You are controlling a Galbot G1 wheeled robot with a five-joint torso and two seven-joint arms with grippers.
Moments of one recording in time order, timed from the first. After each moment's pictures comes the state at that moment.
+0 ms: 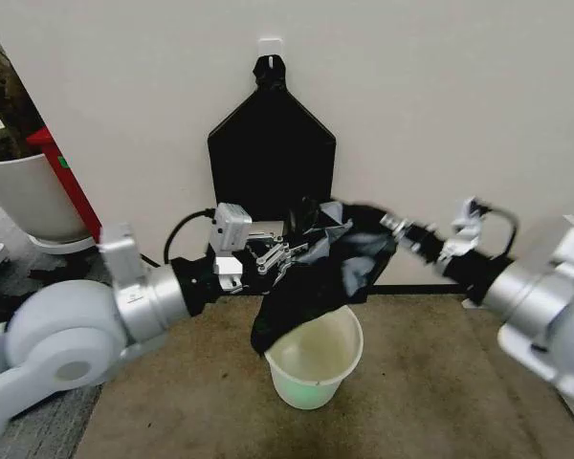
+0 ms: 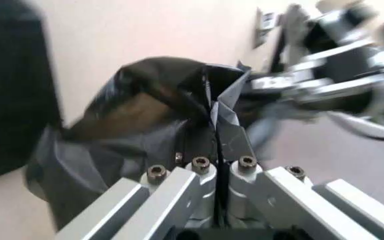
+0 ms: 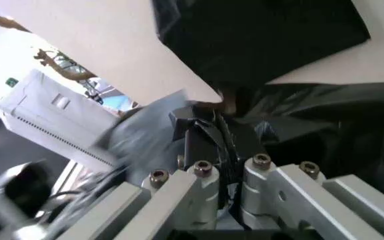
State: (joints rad) left arm 0.58 -0.41 0.18 -2.32 -1.33 0.15 0.01; right arm -1.20 0.83 0.63 2.49 1.94 -0.46 0.51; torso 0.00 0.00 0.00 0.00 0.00
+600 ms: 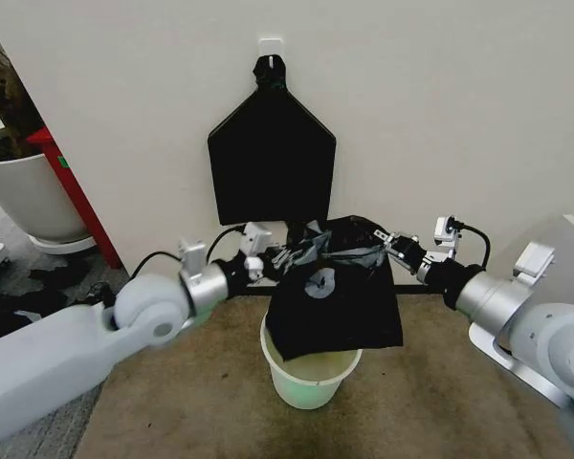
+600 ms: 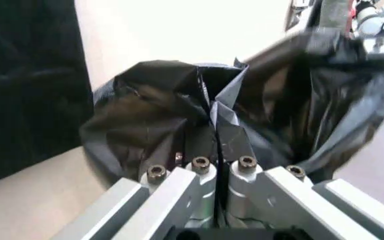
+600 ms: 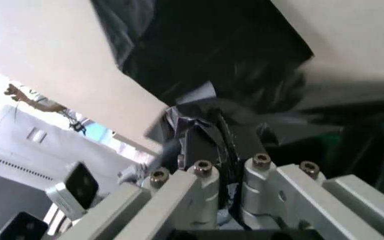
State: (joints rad) left arm 0.32 -0.59 0.50 -2.06 -1.21 0.10 0.00; right arm -1.21 0.92 0.60 2.41 1.86 -0.44 0.54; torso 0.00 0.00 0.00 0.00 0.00
